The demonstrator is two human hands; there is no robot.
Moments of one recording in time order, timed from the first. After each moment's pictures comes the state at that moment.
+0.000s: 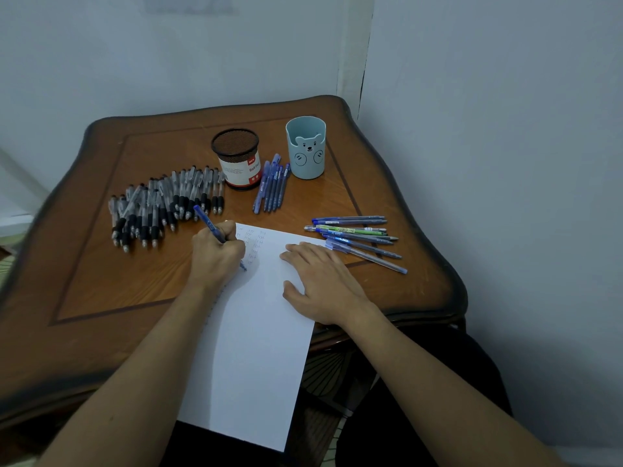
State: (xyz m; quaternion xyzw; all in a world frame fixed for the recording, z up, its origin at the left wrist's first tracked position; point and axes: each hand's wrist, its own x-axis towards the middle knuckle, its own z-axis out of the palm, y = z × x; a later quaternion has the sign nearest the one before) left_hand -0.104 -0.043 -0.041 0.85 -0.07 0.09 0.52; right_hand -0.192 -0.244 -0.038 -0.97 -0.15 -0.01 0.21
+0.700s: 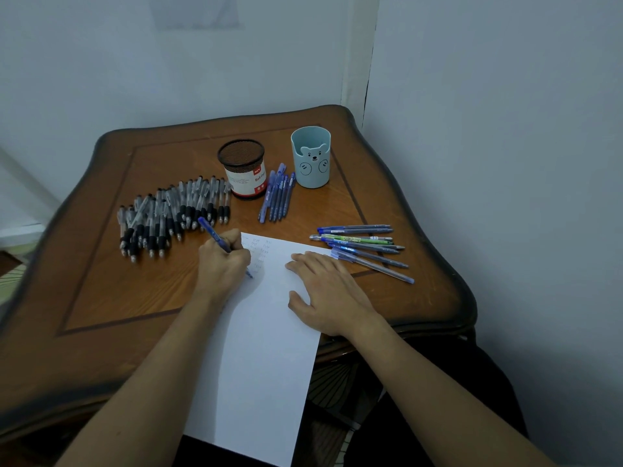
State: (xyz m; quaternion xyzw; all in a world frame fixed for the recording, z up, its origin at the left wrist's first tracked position) left_hand -0.105 -0.045 -0.039 0.85 -0.04 0.07 0.53; right_hand -0.192 -0.244 -0.038 -0.97 -0.15 -0.01 0.22
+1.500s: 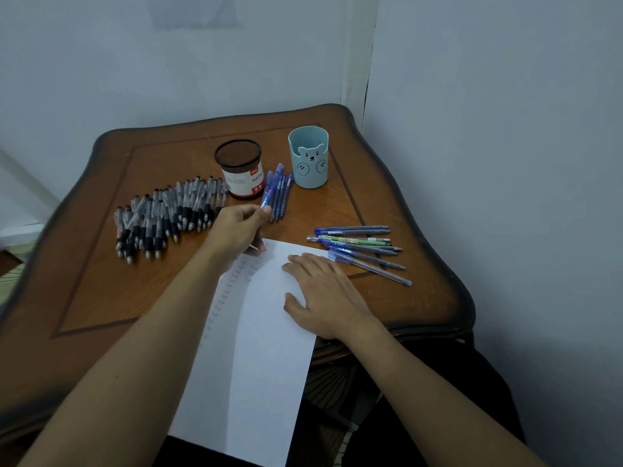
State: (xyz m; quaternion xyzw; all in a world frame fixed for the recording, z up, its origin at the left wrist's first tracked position) left_hand -0.073 -0.081 0.009 0.82 0.01 -0.11 0.56; right_hand -0.194 -0.244 -0.034 -0.96 -0.15 -0.01 0.22
